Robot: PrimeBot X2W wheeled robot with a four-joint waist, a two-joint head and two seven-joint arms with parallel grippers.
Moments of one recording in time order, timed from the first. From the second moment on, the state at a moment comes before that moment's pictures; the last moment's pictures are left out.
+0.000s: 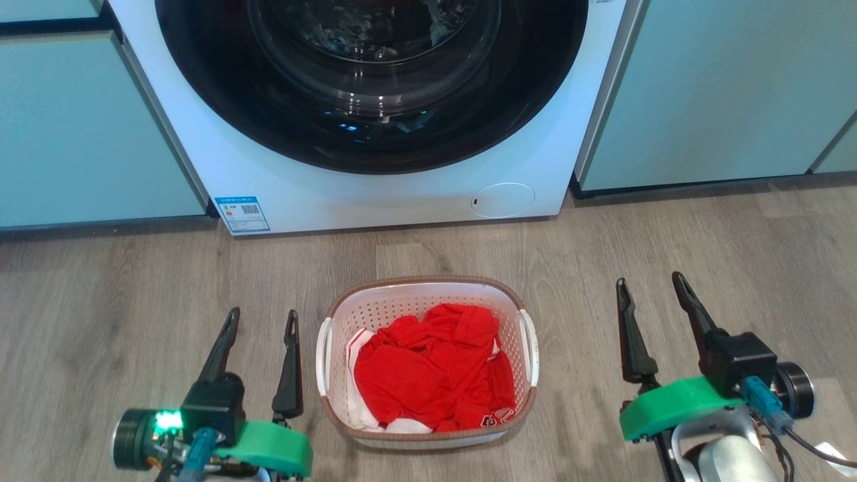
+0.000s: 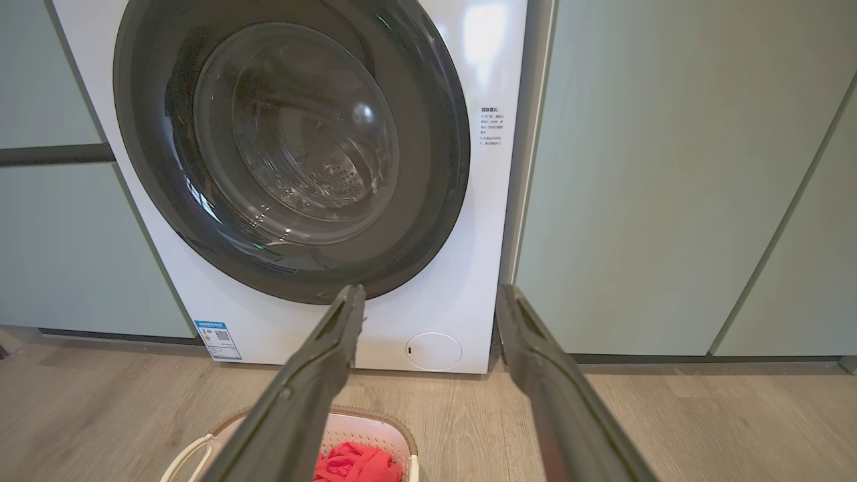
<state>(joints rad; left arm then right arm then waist) 0.10 0.07 -0.21 0.04 -0.04 0.09 -0.25 0.01 -0.04 0.12 0.08 0.12 0.13 -0.25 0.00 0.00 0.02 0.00</state>
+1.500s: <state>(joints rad) -0.35 0.04 -0.15 0.34 -0.09 0.03 -0.26 -0.40 -0.05 0.11 0.28 0.08 0.13 -0.25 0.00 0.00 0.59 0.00</state>
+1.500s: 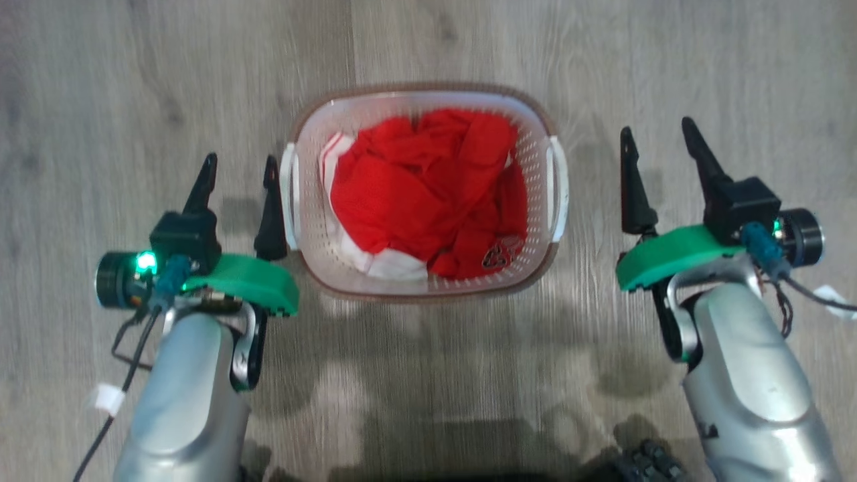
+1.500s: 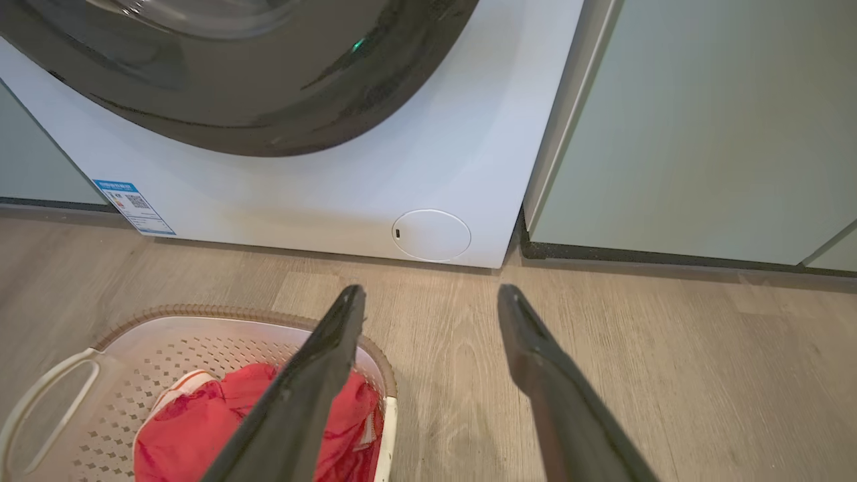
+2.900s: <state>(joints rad) -0.75 0.03 -0.37 0.84 -0.24 -0.01 -0.26 -0.70 -0.06 0.12 0.68 0.13 0.13 -0.25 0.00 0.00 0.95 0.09</state>
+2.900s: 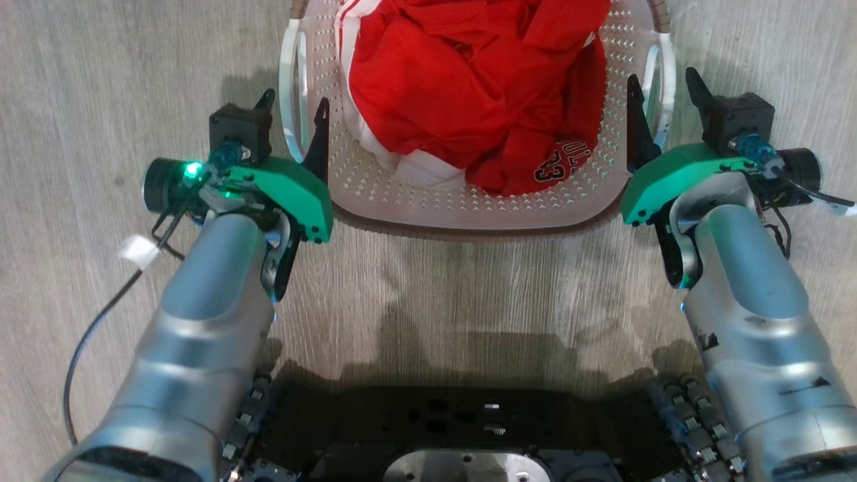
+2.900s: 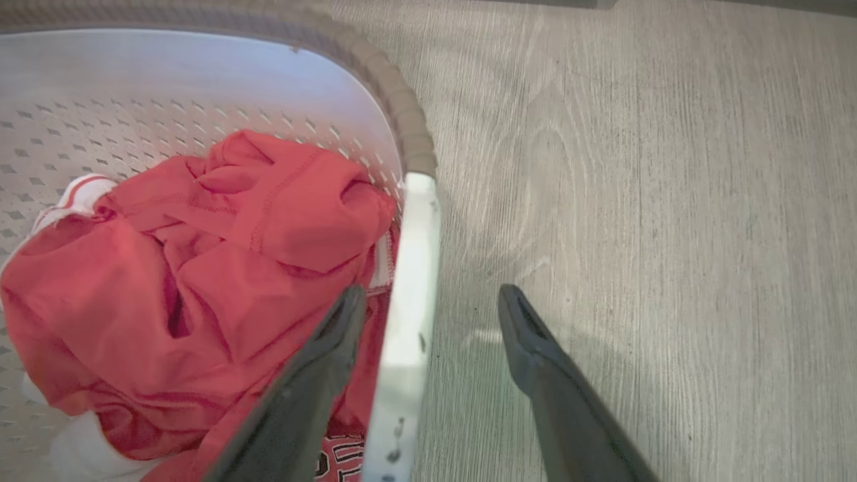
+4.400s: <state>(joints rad) -0.89 0.02 -0.58 0.95 -0.48 0.02 -0.26 -0.82 -0.07 0.18 0.88 0.18 0.13 -0.25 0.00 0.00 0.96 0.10</state>
